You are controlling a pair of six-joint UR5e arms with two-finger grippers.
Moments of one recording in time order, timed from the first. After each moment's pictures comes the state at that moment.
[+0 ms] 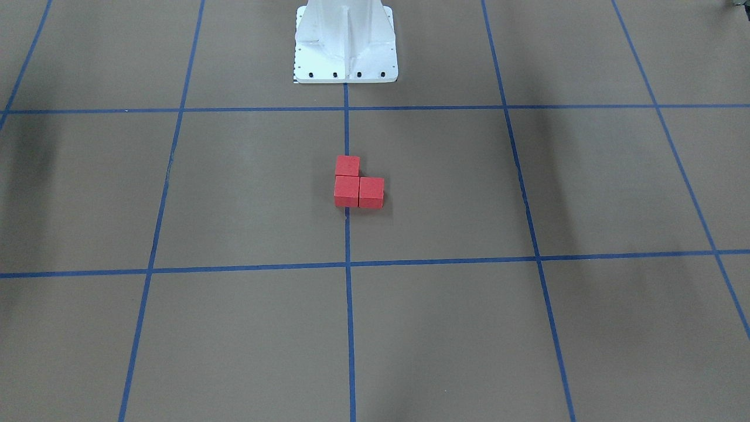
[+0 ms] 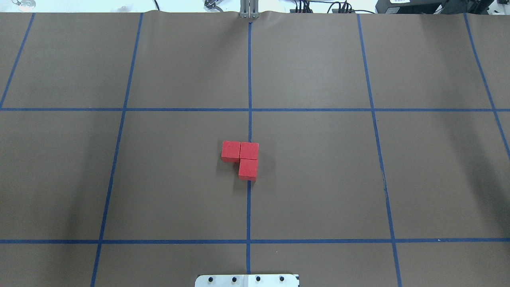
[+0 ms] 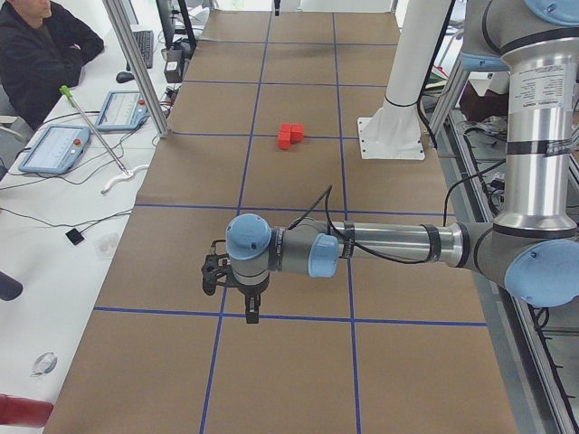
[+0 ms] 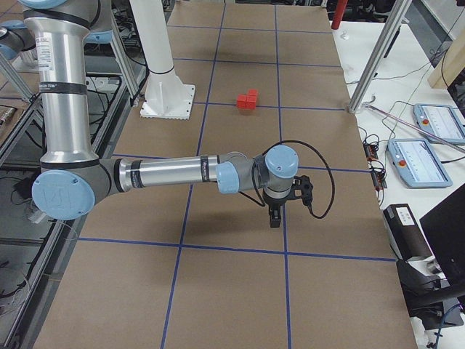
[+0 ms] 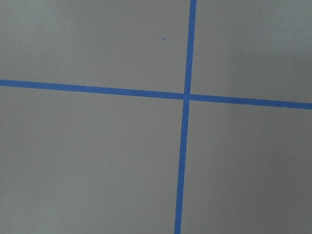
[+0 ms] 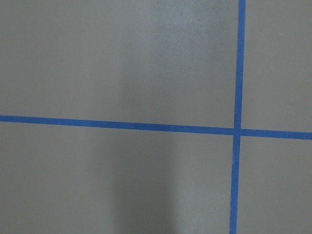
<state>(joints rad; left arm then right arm) -1.58 -1.51 -1.67 -1.65 -2.39 -0.17 1.48 -1.54 1.66 -1.53 2.41 0.13</state>
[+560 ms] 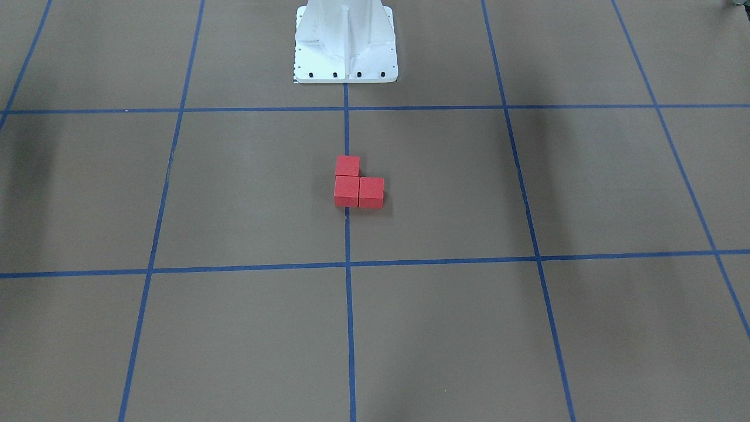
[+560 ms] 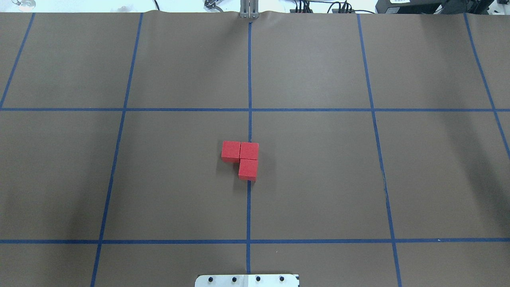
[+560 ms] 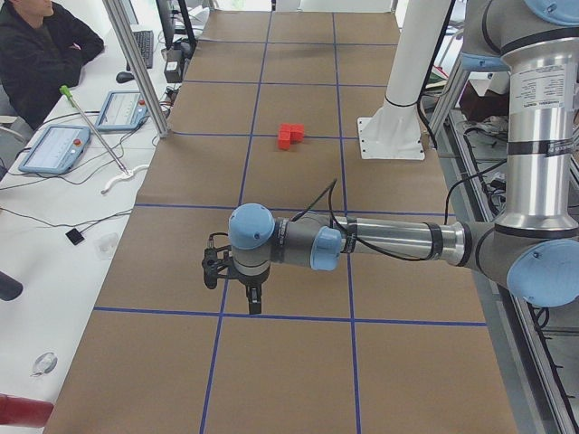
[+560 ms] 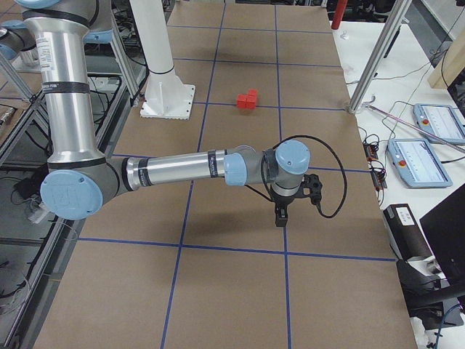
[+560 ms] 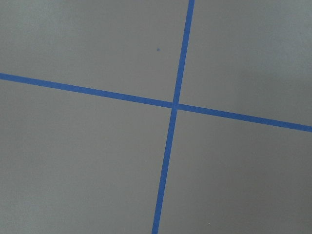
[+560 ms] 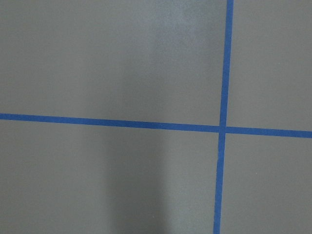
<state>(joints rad) -1.58 -1.50 -1.70 -1.66 -2.40 -0.27 1.51 -1.49 1.65 -1.61 2.40 0.10</state>
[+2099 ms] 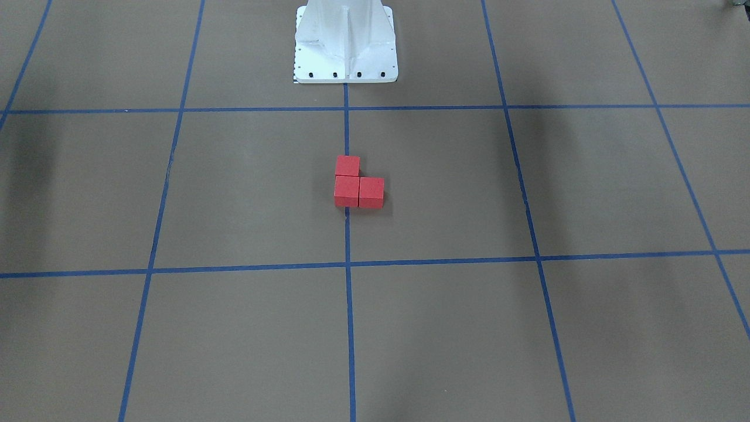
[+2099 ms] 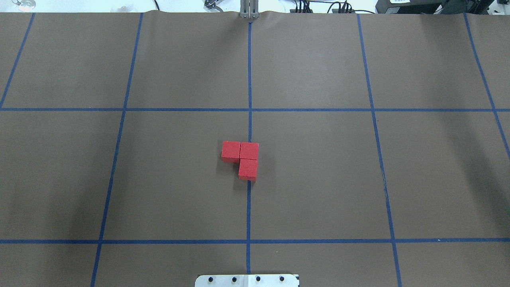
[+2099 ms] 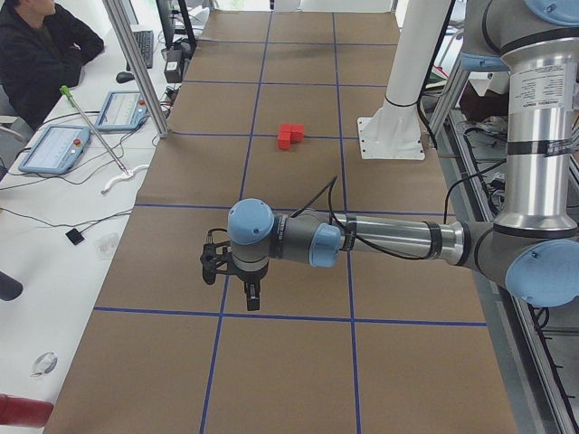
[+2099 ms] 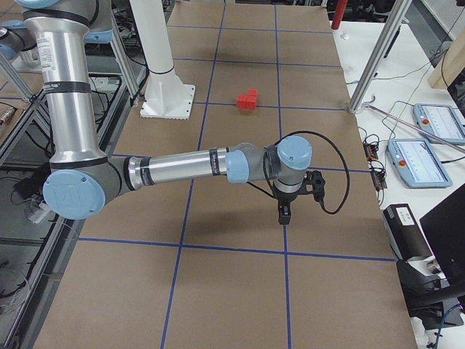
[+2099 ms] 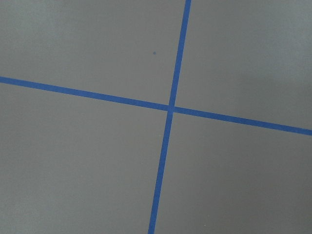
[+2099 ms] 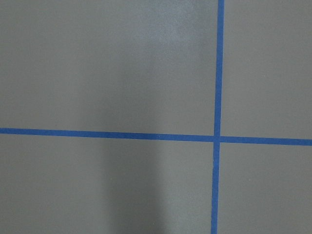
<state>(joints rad) -1.58 -1.50 -1.71 -1.66 -2.40 -0.27 1.51 -1.47 1.66 -1.60 2.39 0.12</state>
